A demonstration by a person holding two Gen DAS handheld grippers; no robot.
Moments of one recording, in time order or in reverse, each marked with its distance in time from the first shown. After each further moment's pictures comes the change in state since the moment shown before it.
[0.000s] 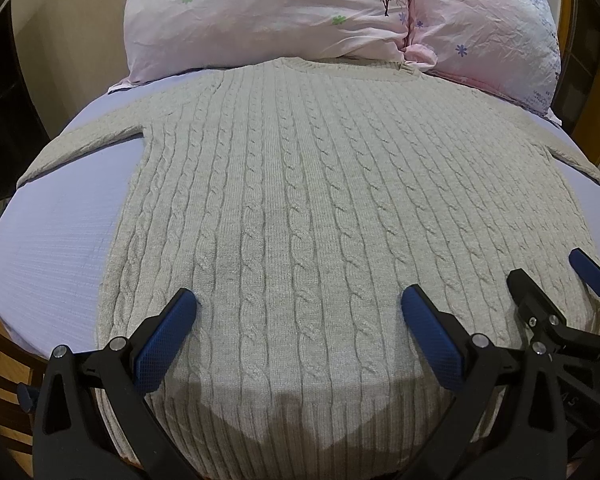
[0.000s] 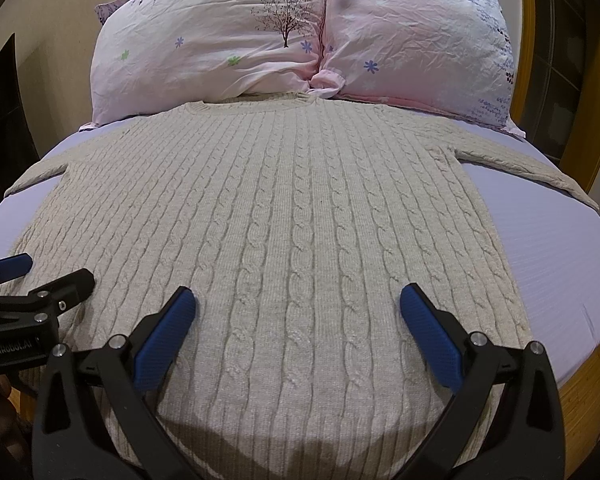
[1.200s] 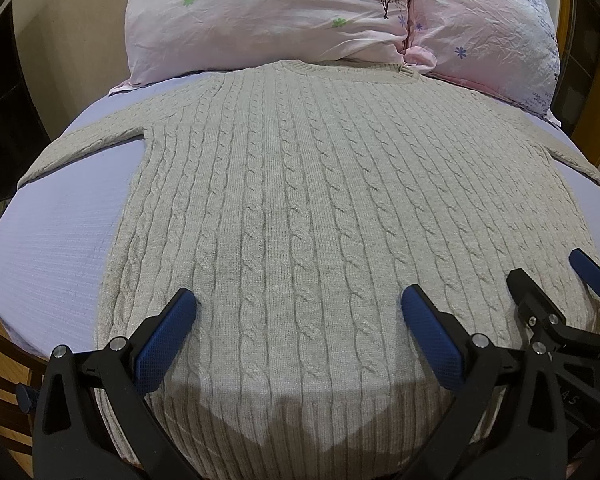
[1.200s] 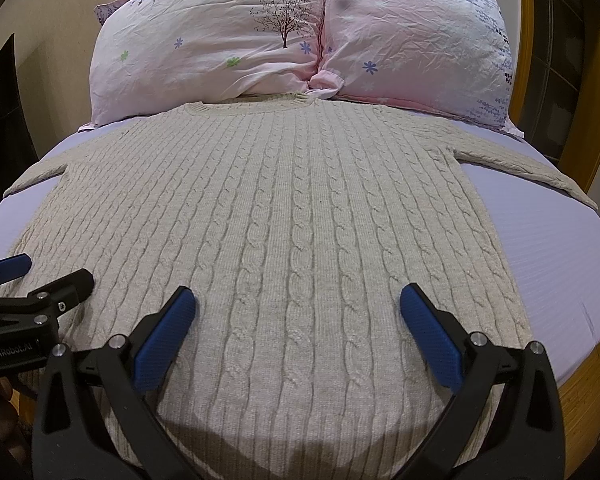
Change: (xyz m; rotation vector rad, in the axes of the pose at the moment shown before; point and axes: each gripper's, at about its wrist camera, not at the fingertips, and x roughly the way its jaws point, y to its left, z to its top) left arm -0.001 0.001 -0.004 0.001 -0.016 -0.001; right arm -0.001 0.000 -0.001 0.000 -0.005 -0.001
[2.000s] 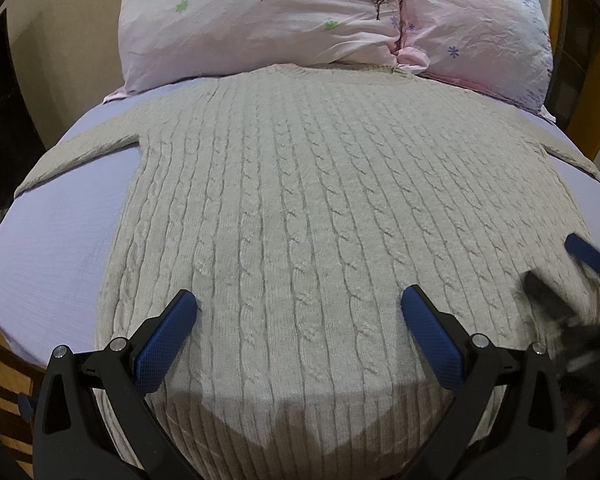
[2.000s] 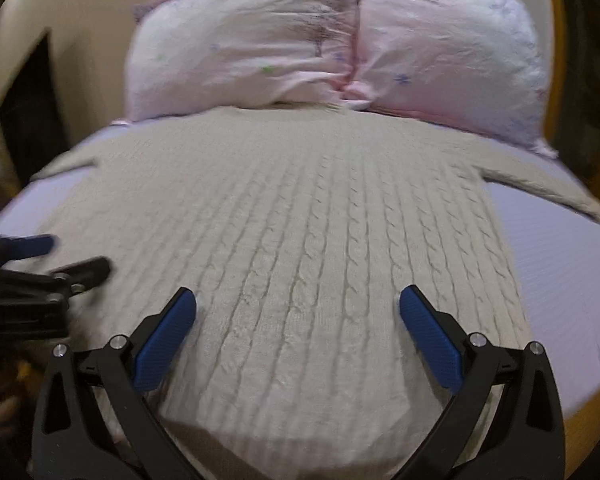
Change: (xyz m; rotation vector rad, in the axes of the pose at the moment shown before) left arm 0.001 -0.001 0.000 0.034 -0.031 -0.013; right arm -0.008 -0.054 0.019 0.017 -0.035 0.256
